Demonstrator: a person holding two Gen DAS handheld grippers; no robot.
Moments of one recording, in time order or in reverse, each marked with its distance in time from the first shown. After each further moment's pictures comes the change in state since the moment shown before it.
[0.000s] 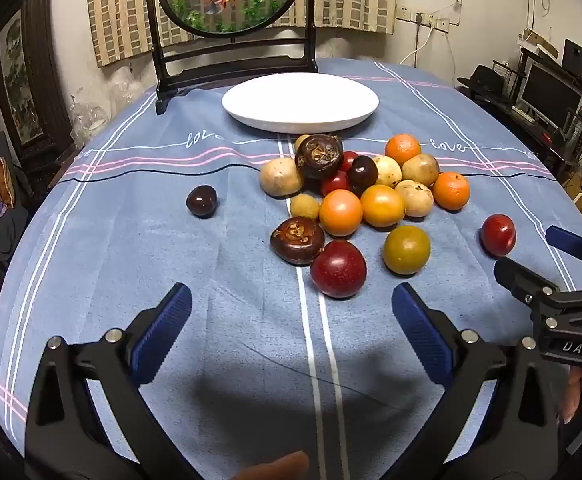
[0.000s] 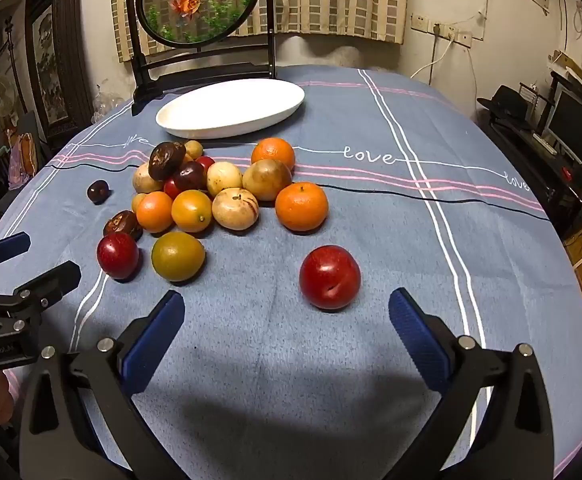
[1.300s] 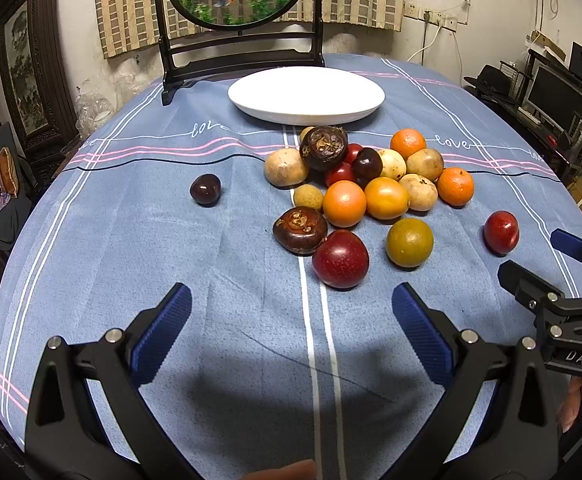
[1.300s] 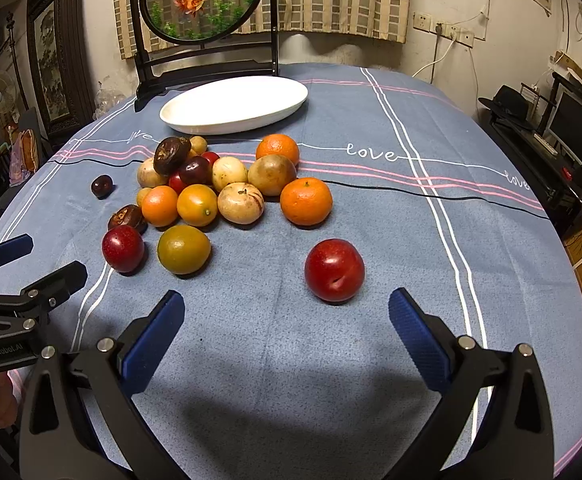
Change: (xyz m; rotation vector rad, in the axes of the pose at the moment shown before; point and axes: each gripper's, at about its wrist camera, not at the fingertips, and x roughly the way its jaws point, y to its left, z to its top) left arm 0.000 -0.002 -0.006 -0.024 0.011 0.009; right arm 0.000 0.006 -0.004 -0.004 0.016 0.000
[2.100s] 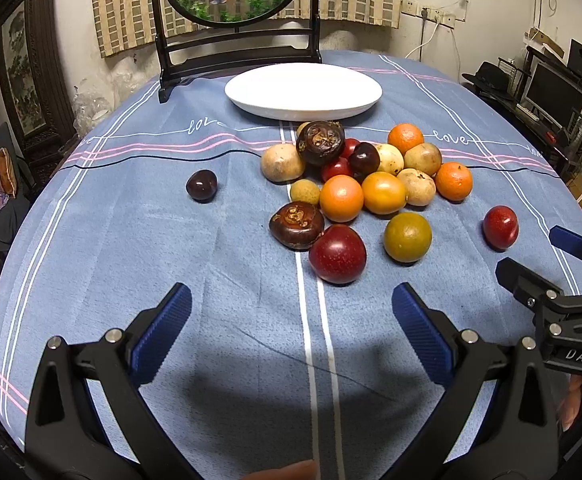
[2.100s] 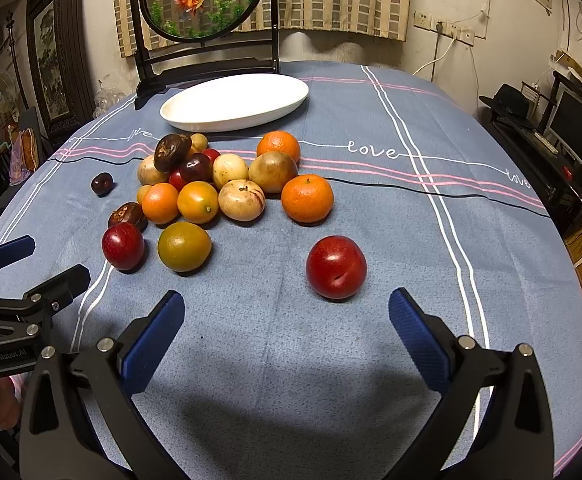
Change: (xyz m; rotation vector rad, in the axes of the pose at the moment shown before) left arm 0.000 -0.002 -0.002 0.007 0.013 -0.005; right arm 0.001 0.000 -0.001 0.000 0.006 0.002
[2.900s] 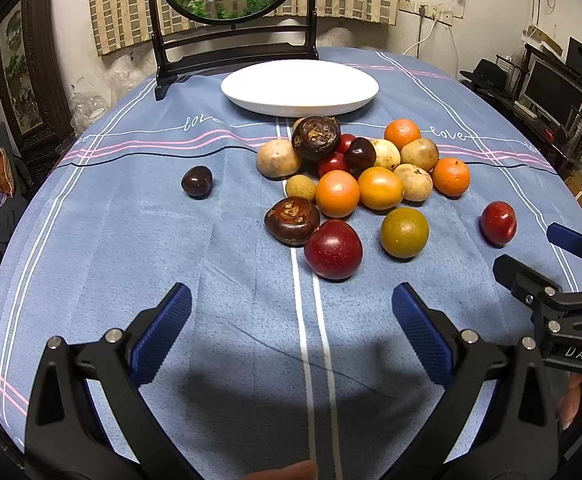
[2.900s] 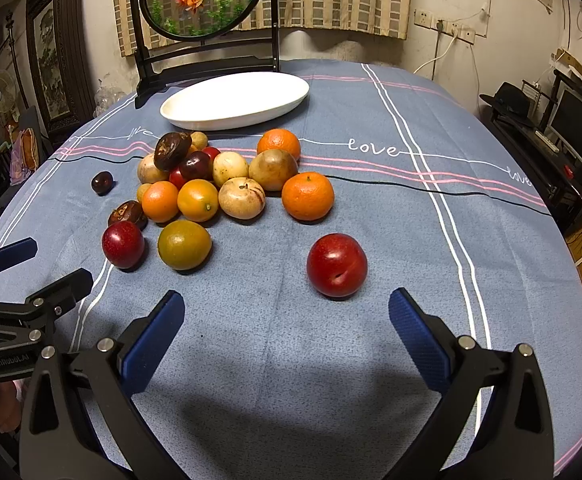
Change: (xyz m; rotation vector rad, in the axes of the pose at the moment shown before) left arm 0.000 -0.001 0.000 0.006 0.012 -0.008; right arm 0.001 0.000 0.000 0.000 0.006 0.000
